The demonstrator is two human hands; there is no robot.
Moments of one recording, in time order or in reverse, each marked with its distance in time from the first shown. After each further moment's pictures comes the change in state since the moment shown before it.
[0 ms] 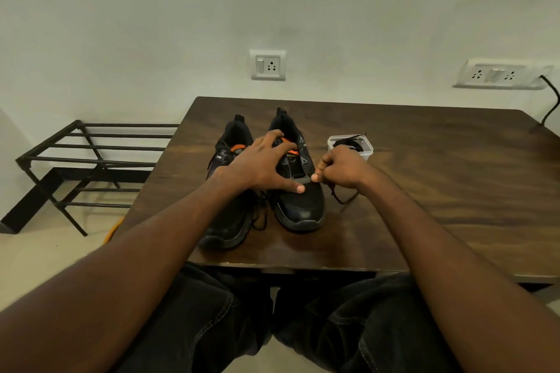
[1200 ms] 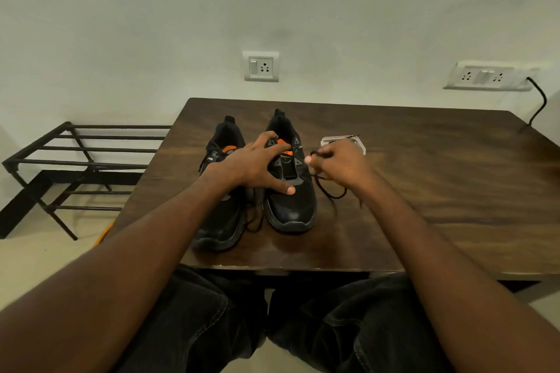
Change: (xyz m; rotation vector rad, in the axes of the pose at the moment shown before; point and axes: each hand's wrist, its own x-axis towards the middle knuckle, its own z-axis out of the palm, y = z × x) left_hand 0.011 -0.010 -0.003 -0.006 -0.122 -0.026; right_hand -0.008 0.003 -0.003 0.135 0.195 -0.085
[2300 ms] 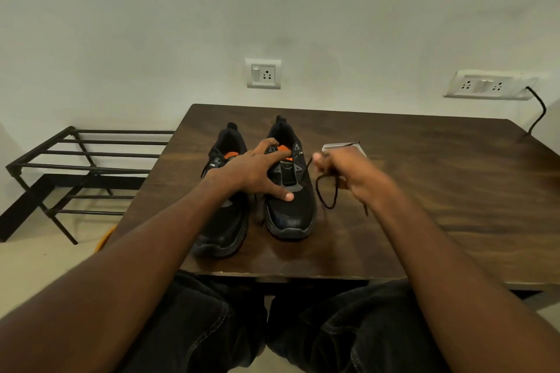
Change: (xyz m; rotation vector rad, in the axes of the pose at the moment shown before) left_hand -0.005 0.002 -0.006 -0.004 -0.018 -0.005; right_hand 0.000 -0.013 -0.009 0.481 -0.083 0.266
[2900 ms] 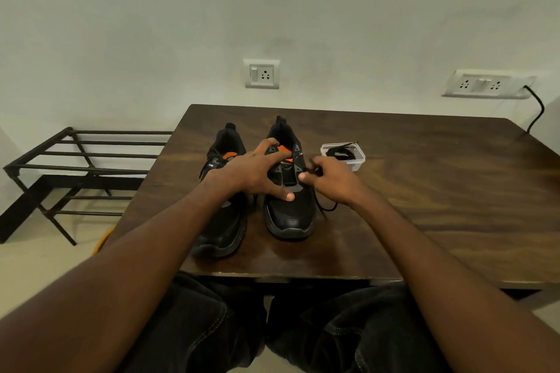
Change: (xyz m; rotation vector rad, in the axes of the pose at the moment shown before) left_hand -0.001 0.005 0.001 0.018 0.002 -0.004; right_hand 0.012 0.026 0.010 -0.624 -0.031 -0.276
